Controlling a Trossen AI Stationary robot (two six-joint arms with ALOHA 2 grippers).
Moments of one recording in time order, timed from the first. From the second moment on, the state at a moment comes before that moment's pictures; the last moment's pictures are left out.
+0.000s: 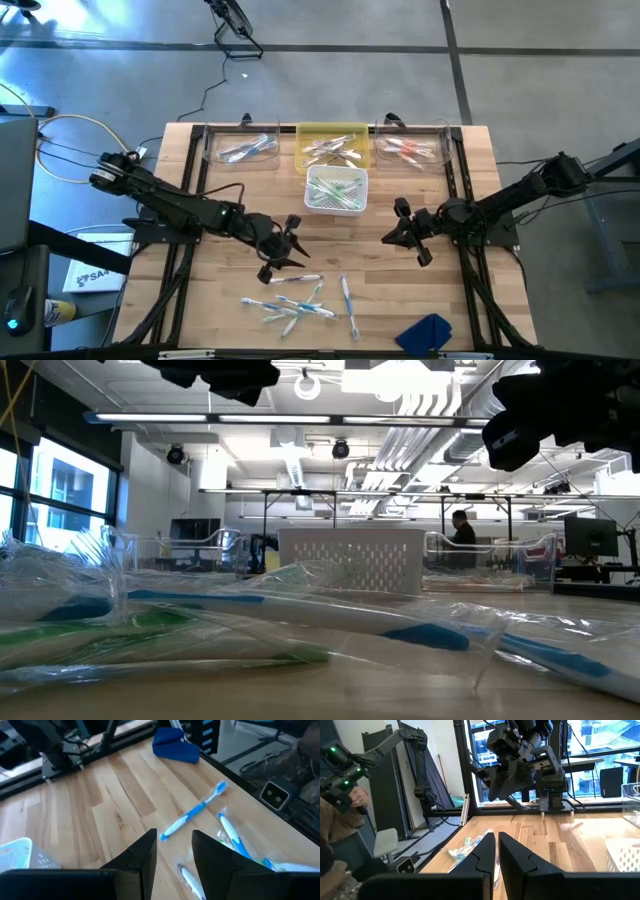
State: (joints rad) left arm -0.31 1.35 0.85 0.08 0.04 0.23; right arm 0.25 1.05 0.09 1.04 -0.08 0.15
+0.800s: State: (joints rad) left arm -0.34 1.35 0.84 0.16 -0.06 0.28; right arm 0.25 1.05 0.09 1.05 -0.02 0.16
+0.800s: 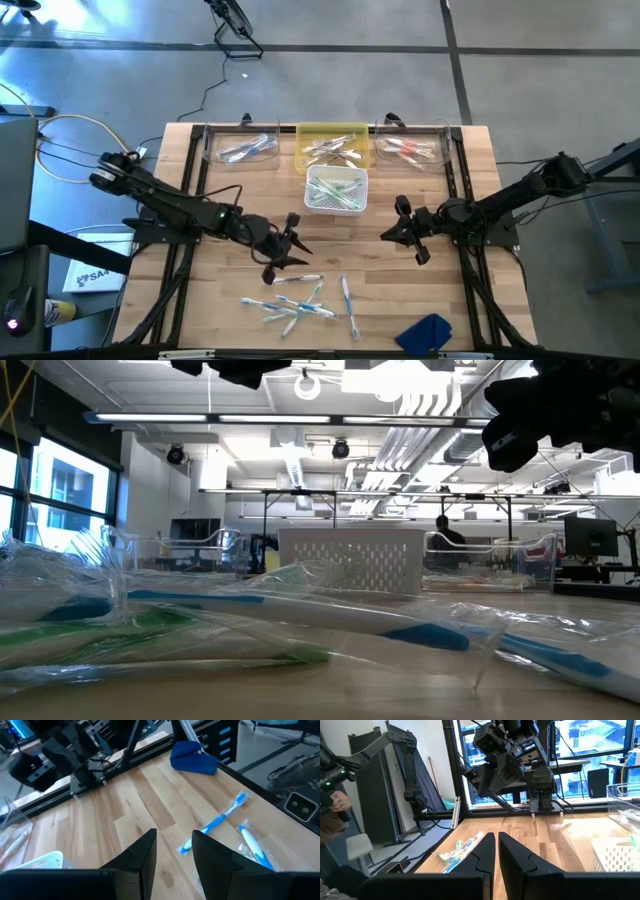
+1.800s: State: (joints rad) left arm -0.64 1.58 1.14 -0.20 -0.48 0.02; right arm 0.25 1.05 0.09 1.04 -0.06 0.19
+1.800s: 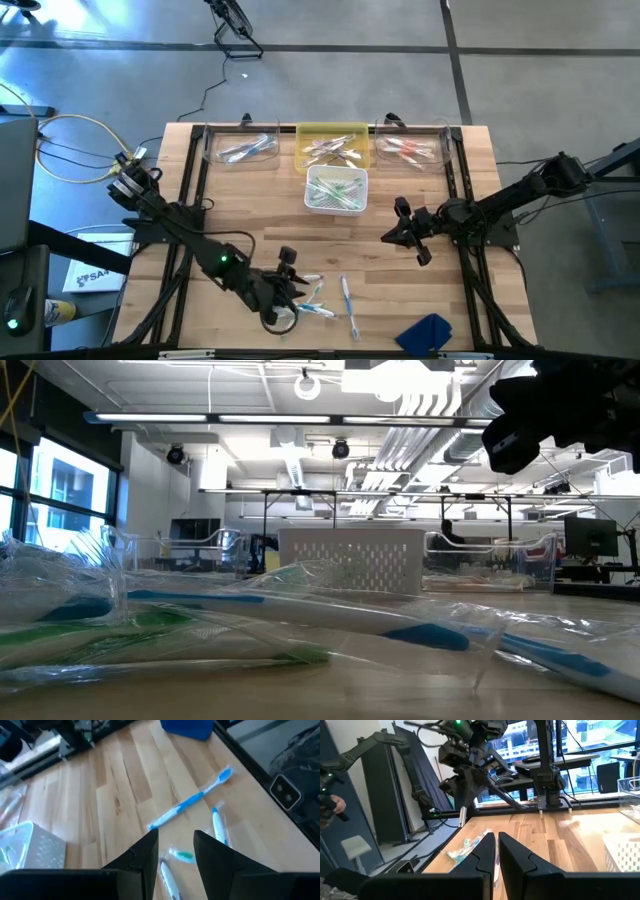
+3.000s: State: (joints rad) left arm -0.62 1.78 1.16 -0.45 -0.05 -0.28; right arm 0.25 1.05 0.09 0.98 -0.05 0.21
